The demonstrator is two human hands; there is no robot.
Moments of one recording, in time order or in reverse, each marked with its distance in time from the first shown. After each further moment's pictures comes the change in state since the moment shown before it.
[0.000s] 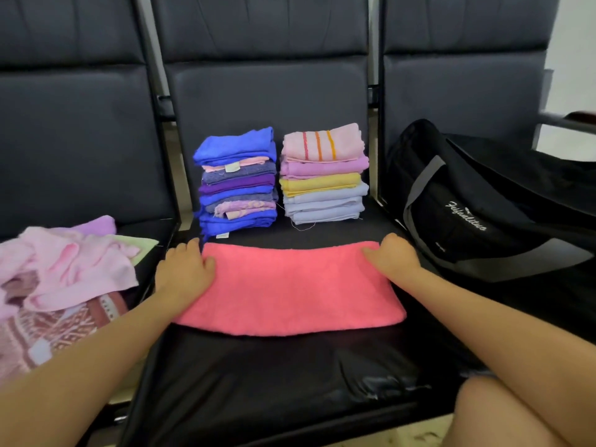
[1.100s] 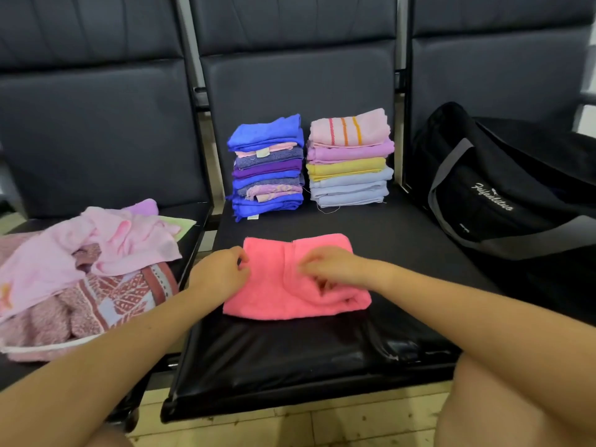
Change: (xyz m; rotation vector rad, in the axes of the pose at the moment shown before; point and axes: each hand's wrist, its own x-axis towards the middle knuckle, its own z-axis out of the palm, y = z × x) left_hand -0.057 -0.005 -0.019 -0.055 -0.139 0.122; right_hand -0.091 -0.097 0.033 0.351 -0.664 -0.381
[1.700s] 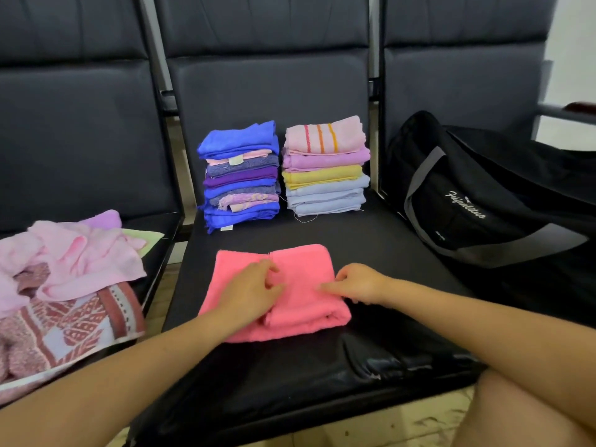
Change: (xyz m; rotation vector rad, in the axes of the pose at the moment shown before) left_hand 0.005 0.066 0.039 -0.300 -0.089 0.208; right_hand -0.016 0.061 -0.040 -0.244 0.086 0.254
